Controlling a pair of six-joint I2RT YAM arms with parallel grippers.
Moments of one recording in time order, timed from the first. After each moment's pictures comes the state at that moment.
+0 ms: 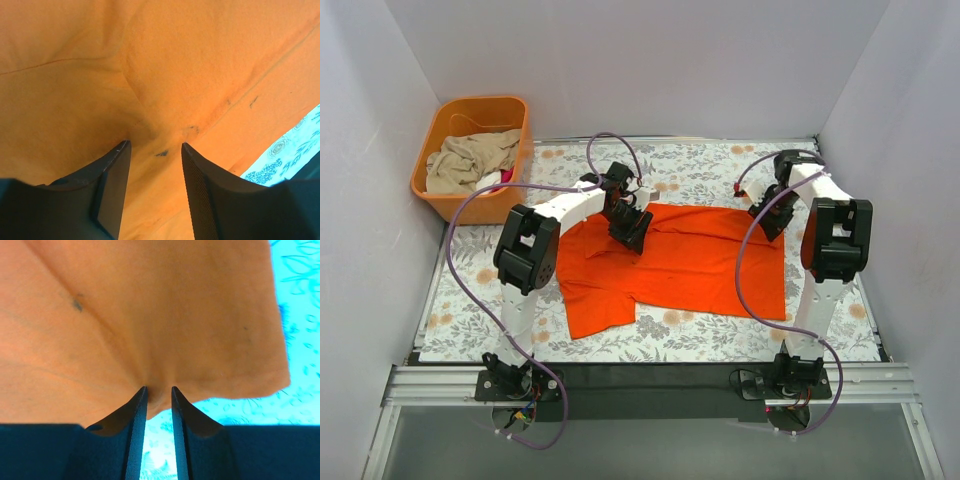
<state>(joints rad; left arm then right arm) -0.51 2.15 1.65 -0.78 0.46 0.12 -0.02 2.09 1.61 -1.06 -0.18 -0.97</state>
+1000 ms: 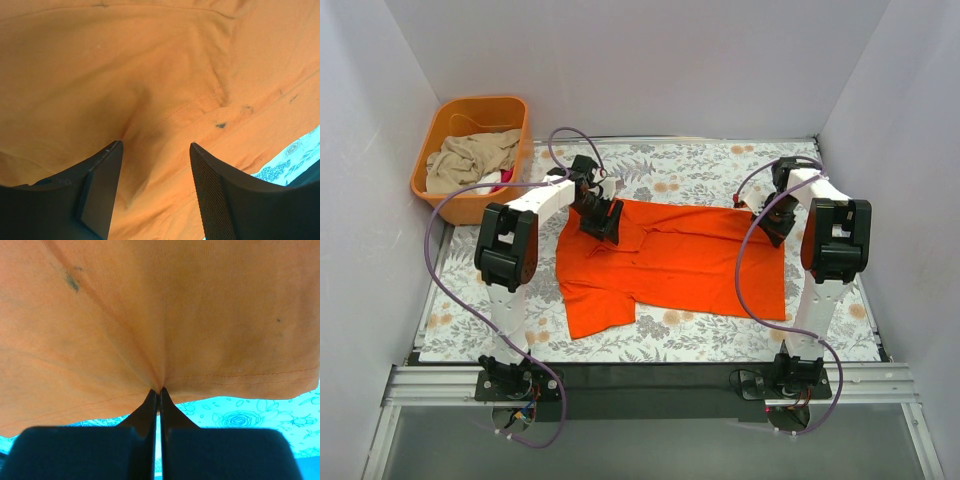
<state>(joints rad) -0.33 2.10 1.59 -0.79 0.45 0.08 -0.02 2.07 1.55 -1.06 -0.11 -1.03</state>
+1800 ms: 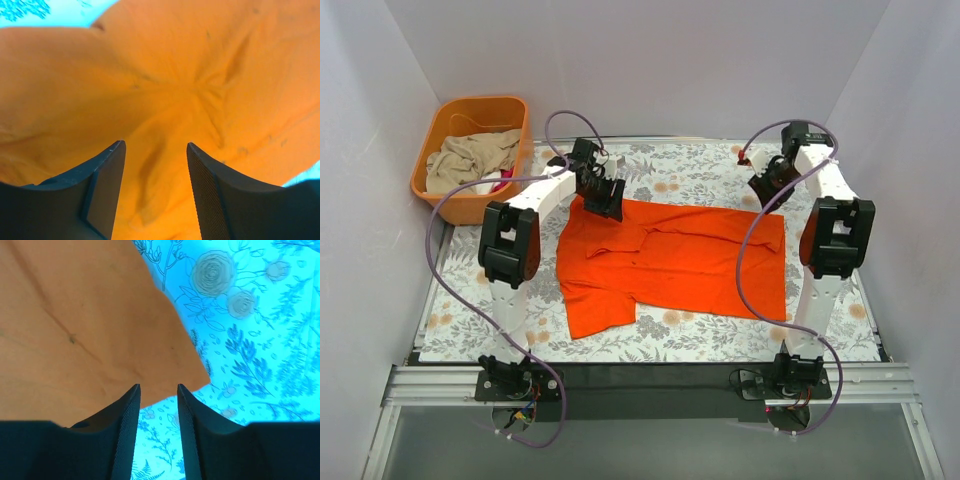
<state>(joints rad) -0.32 2.13 1.73 -0.72 0.42 0.05 -0.03 2.10 1.89 -1.13 -0.28 -0.93</state>
